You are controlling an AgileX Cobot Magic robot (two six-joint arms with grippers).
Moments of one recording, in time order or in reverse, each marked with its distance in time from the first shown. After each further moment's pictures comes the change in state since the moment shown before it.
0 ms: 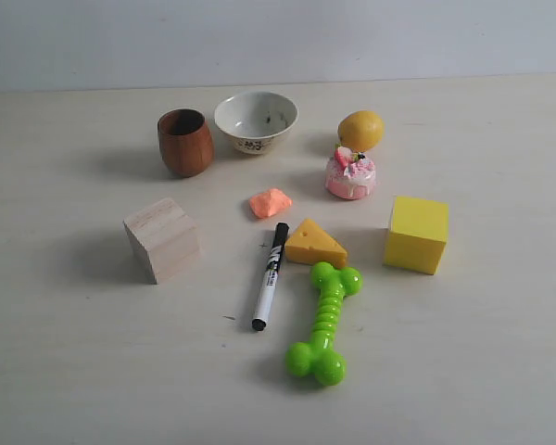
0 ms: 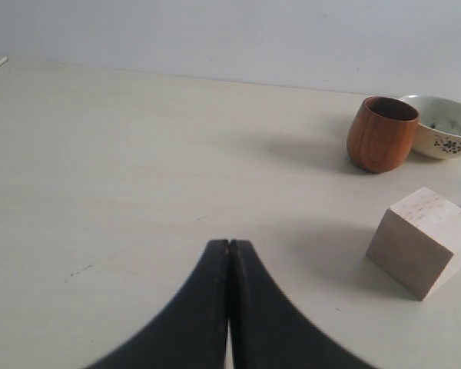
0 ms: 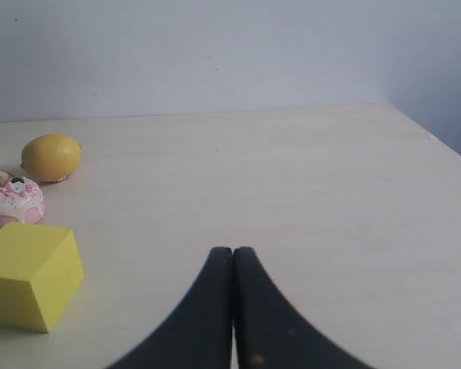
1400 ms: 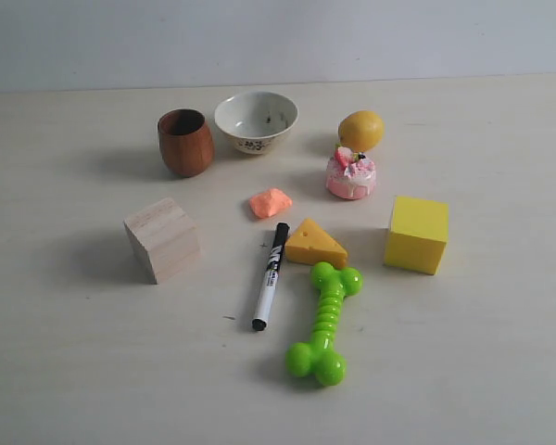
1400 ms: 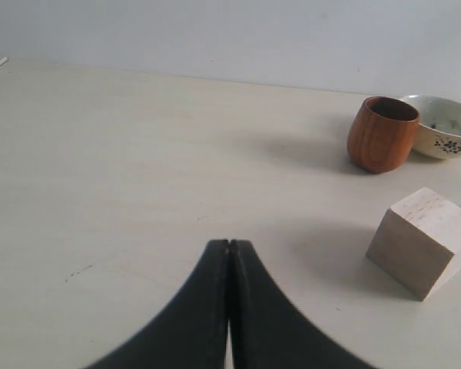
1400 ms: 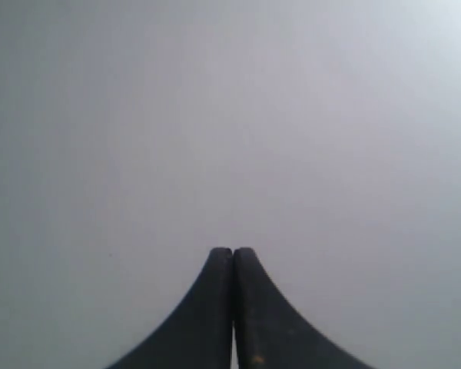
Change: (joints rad) left arm 0.000 0.000 0.000 0.000 0.000 0.000; right arm 0.000 0.013 -0.127 0.238 -0.752 0.037
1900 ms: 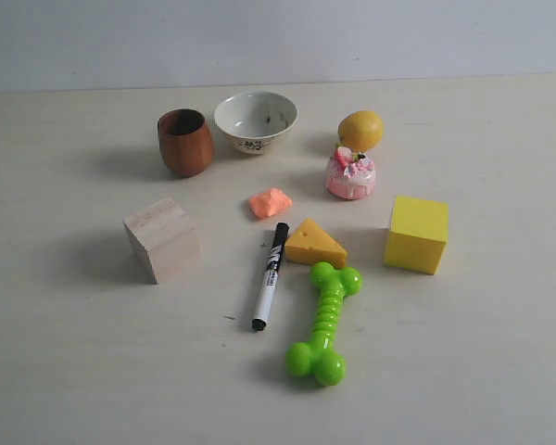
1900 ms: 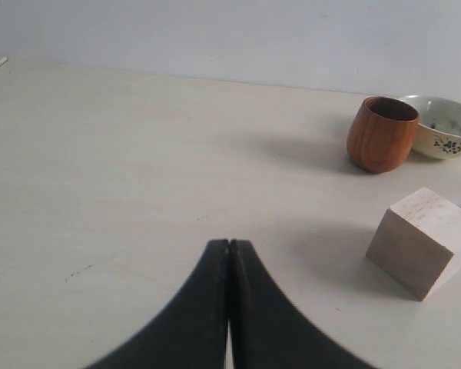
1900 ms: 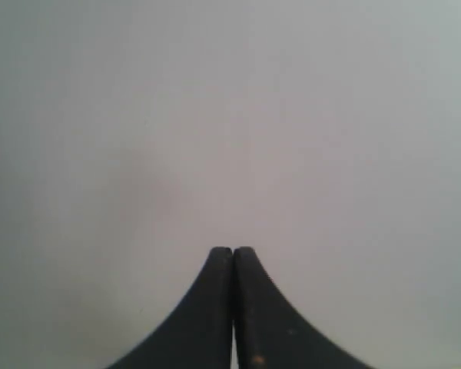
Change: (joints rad) left arm 0.000 0.000 0.000 0.000 0.000 0.000; right arm 0.002 0.483 -0.766 0.235 0.788 -0.351
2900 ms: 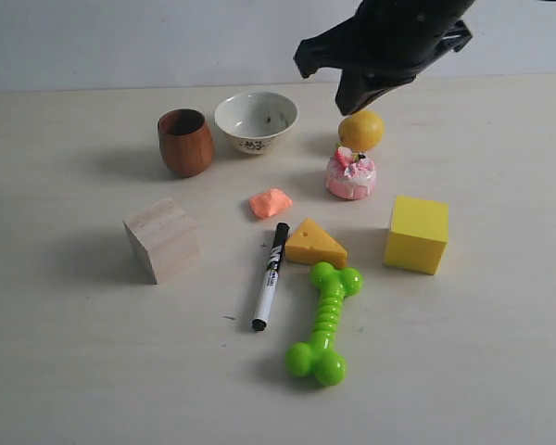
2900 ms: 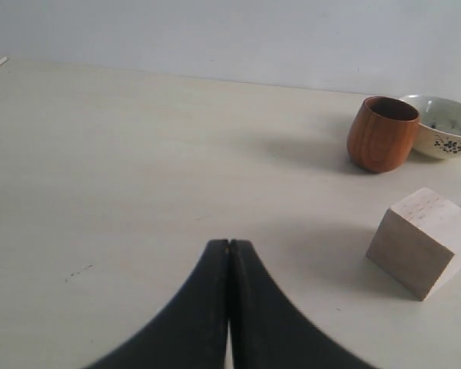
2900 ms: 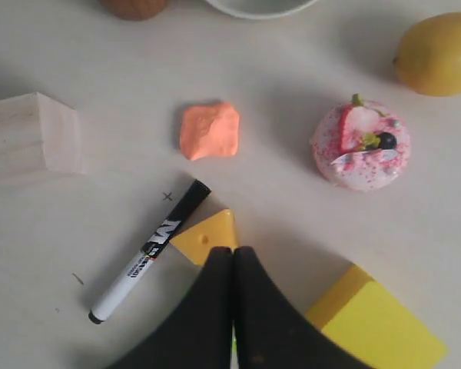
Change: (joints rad) left arm 0.000 0.000 0.000 0.000 0.000 0.000; right arm 0.532 1.250 -0.613 -0.189 0.663 0.170
